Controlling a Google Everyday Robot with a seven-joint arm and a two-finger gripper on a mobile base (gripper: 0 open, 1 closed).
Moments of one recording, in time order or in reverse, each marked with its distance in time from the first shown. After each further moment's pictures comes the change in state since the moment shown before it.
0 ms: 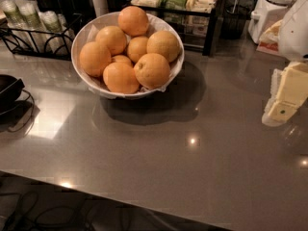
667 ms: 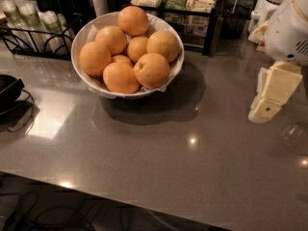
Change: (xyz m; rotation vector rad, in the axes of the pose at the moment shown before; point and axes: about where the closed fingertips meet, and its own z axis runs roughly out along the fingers) arm -0.015 -0.005 0.010 0.003 -0.026 -0.010
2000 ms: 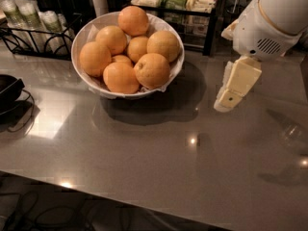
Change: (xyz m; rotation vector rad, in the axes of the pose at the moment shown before) arm -0.052 -0.020 0.028 0.005 -0.141 0.006
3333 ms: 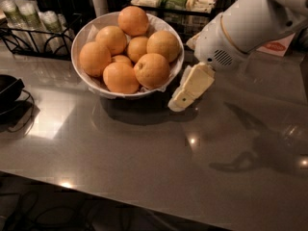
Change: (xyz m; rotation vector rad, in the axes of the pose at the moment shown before) arm -0.069 0.008 0.051 -0.071 -0.263 0.083
